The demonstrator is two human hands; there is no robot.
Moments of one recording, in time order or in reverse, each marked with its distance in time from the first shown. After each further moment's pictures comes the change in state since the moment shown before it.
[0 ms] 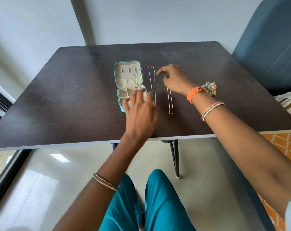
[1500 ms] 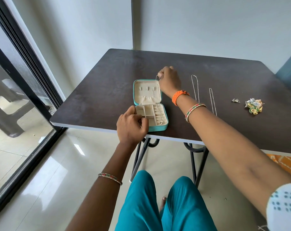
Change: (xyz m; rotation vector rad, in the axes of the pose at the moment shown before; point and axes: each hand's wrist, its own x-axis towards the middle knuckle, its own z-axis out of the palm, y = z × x) left_hand -0.058 -0.150 -0.034 -0.182 0.251 -0.204; right_hand 0.020 -0.170 0.075 0.139 0.119 0.020
